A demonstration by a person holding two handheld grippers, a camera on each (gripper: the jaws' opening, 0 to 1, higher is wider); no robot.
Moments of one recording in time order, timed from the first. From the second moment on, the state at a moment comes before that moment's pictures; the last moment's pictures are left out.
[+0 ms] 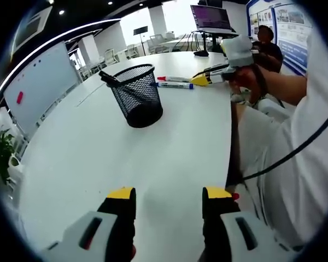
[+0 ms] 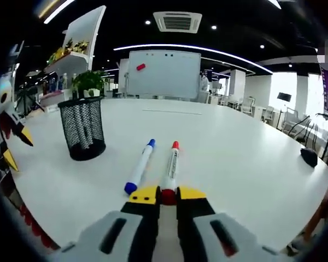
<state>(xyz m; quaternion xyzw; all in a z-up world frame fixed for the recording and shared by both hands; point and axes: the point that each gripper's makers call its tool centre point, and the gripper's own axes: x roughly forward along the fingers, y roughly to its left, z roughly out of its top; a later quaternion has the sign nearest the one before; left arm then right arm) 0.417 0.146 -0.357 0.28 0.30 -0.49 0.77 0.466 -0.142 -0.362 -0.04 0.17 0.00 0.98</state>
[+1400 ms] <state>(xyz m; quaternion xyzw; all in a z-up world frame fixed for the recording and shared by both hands) 0.418 0.146 -0.351 0.29 0.29 -0.49 0.77 0.457 -0.155 -0.321 0.00 0.14 0.00 0.99</state>
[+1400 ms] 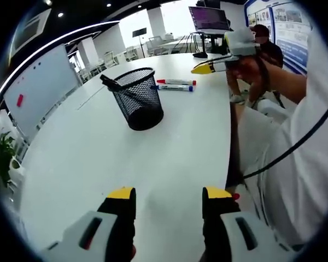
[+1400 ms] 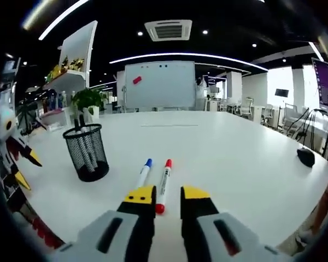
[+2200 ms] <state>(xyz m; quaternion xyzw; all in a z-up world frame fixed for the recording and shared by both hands) 0.419 0.145 -0.348 0.29 0.28 -0.49 0.78 0.476 -0.129 -0.272 -0.03 0.10 0.08 0.99</state>
